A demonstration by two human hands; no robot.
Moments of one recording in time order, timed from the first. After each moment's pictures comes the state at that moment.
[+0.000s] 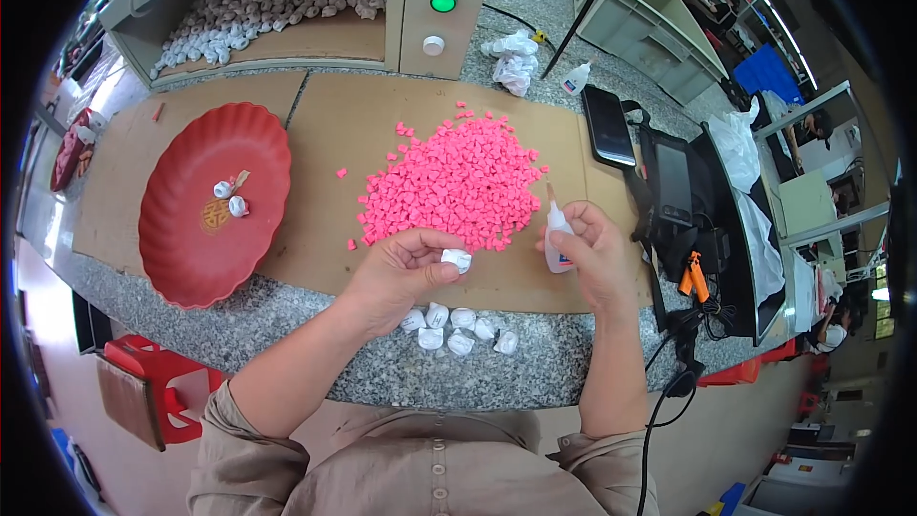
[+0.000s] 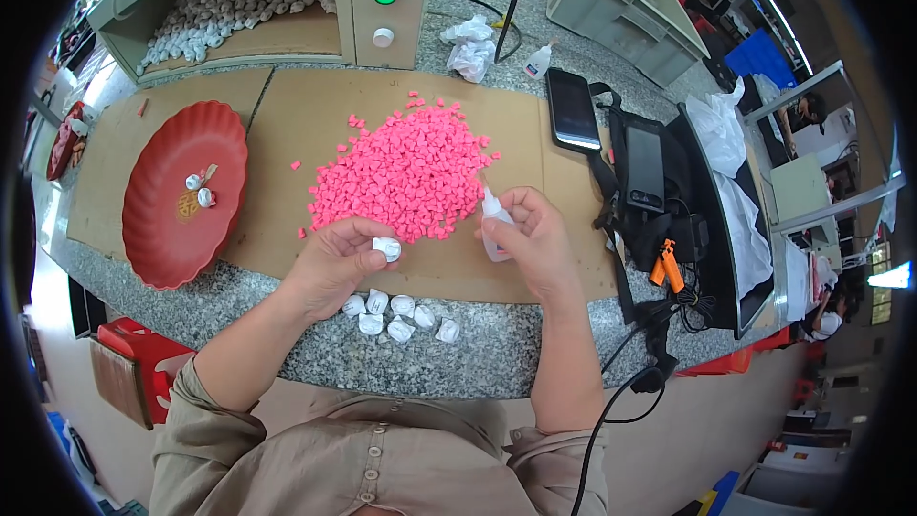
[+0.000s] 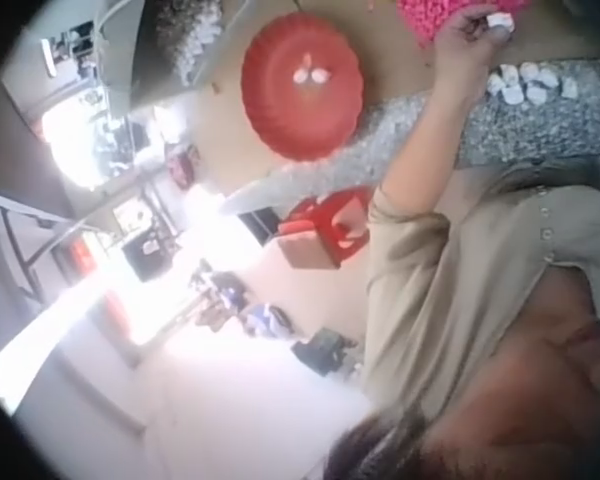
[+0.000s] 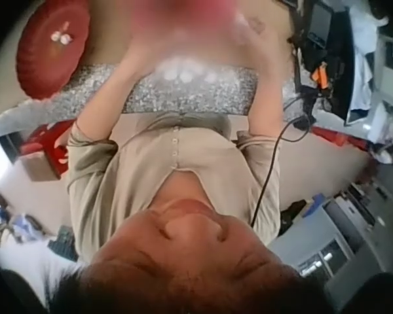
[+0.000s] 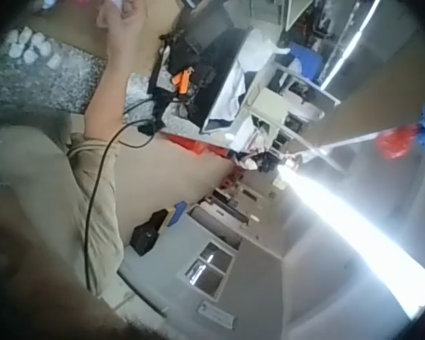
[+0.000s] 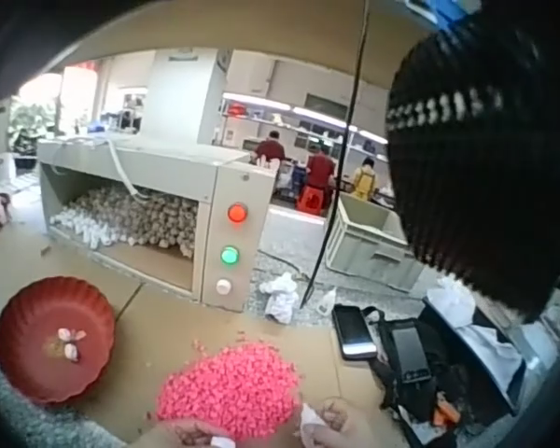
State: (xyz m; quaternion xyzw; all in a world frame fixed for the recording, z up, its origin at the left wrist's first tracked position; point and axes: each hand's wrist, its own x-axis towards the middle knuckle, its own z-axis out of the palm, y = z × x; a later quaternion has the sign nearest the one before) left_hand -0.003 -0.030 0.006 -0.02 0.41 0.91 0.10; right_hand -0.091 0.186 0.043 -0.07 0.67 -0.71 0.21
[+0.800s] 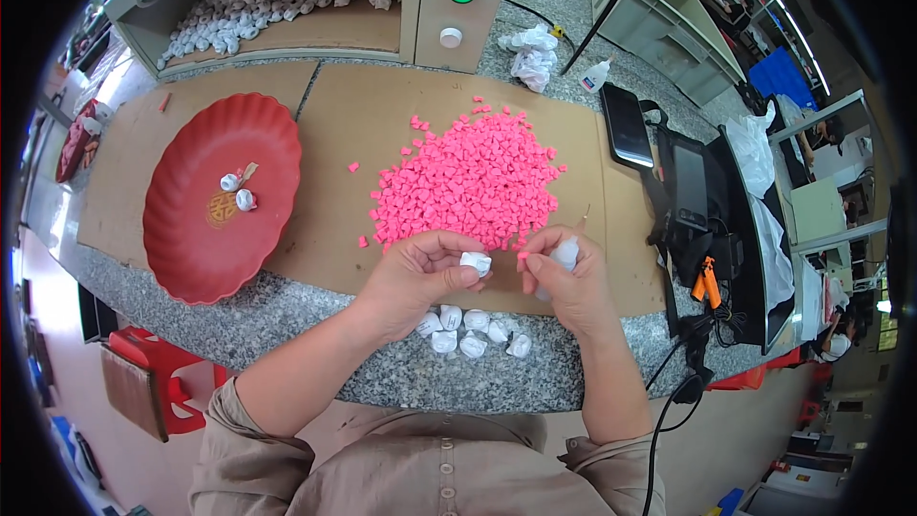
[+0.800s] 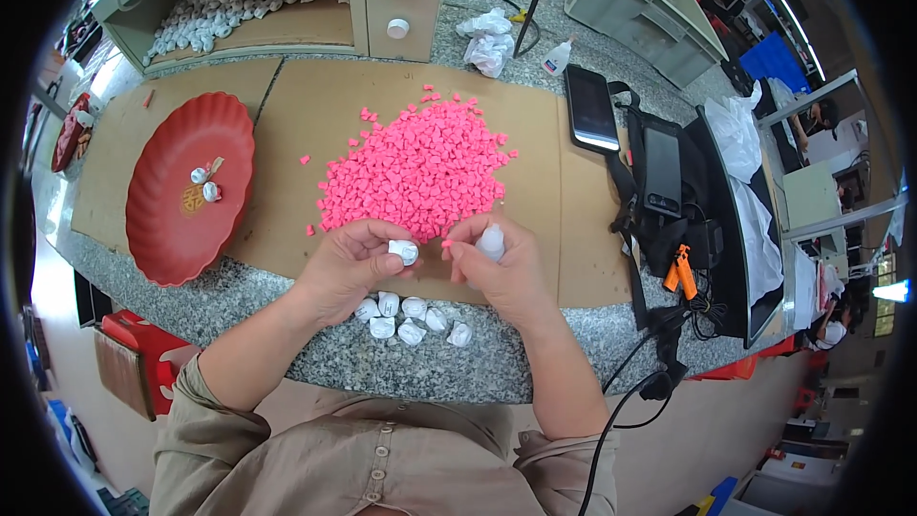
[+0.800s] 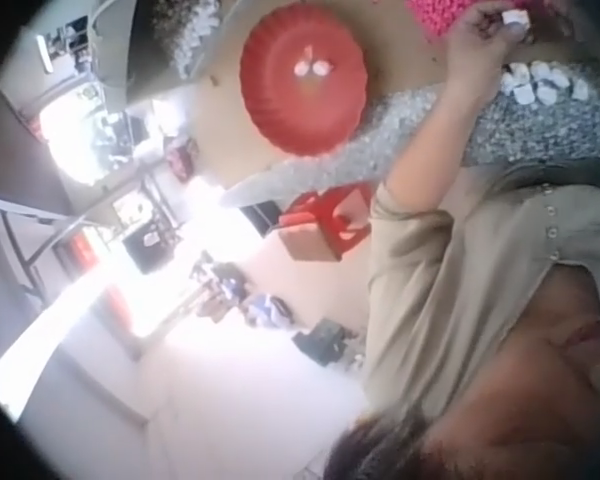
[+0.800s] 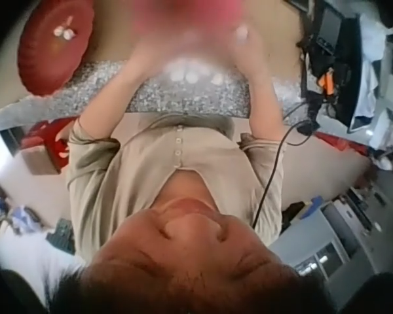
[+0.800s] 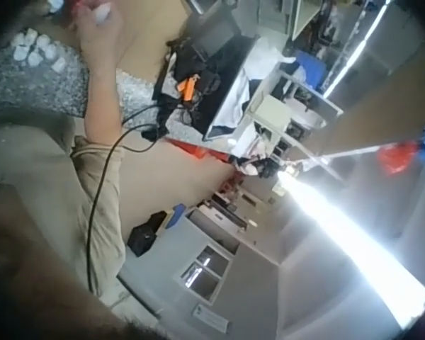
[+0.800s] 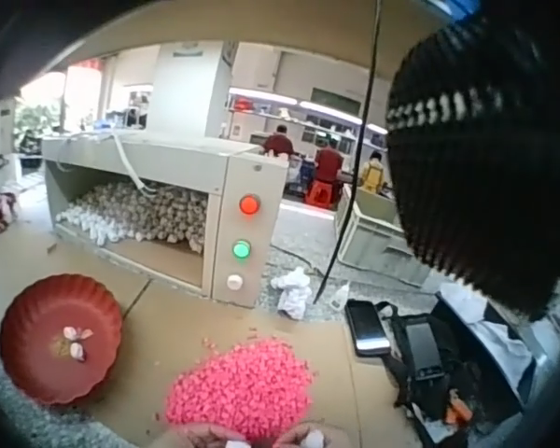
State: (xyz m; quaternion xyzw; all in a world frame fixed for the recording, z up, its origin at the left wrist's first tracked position) left_hand -0.002 -0.024 0.006 -0.03 0.41 0.90 0.11; right_hand -0.063 0.157 0.035 -0.13 0.64 -0.72 0.22
